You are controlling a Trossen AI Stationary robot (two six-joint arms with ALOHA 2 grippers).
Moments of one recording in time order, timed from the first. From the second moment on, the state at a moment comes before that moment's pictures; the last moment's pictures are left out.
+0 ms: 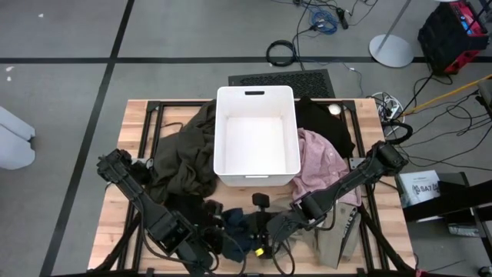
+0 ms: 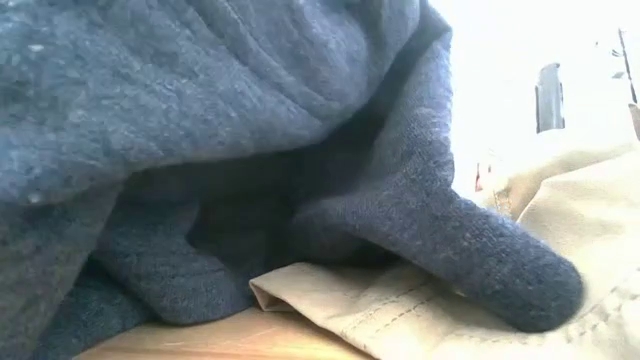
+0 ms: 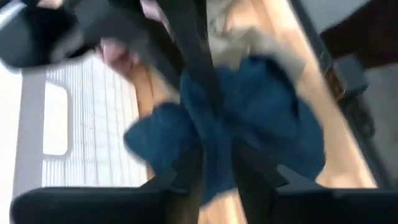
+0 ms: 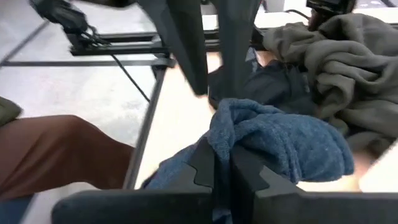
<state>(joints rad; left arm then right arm) -0.74 1.81 1.82 -1.11 -0.55 -0.29 0.54 1.82 1.50 -0.24 0.34 0.35</state>
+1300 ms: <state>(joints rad) -1.06 1.58 1.59 -1.50 -1.08 -1.12 0.61 2.12 1.45 0.46 0.69 0.09</state>
